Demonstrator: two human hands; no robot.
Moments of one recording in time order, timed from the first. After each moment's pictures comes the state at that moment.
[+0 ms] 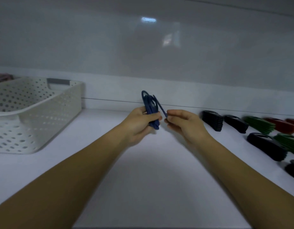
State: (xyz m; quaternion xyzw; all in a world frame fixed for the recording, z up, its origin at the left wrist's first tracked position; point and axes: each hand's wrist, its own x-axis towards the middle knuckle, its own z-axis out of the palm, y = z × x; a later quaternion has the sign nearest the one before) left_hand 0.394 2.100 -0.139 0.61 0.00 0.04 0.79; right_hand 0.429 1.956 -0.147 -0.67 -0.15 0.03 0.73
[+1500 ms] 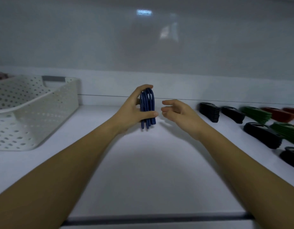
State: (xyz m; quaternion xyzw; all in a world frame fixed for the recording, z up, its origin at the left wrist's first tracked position) left_hand 0.387 2.118 -0.138 0.77 -0.16 0.15 0.60; right_hand 0.421 1.947 -0.135 -0.81 -0.24 0.04 0.53
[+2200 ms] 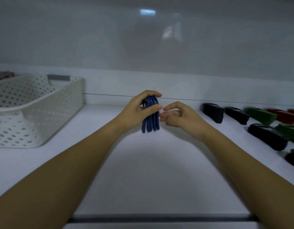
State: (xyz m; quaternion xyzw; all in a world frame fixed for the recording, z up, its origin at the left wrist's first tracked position) left_hand 0.387 2.121 -0.138 0.78 -0.20 0.16 0.57; right_hand 0.419 1.948 -0.139 -0.77 -0.27 0.08 0.58
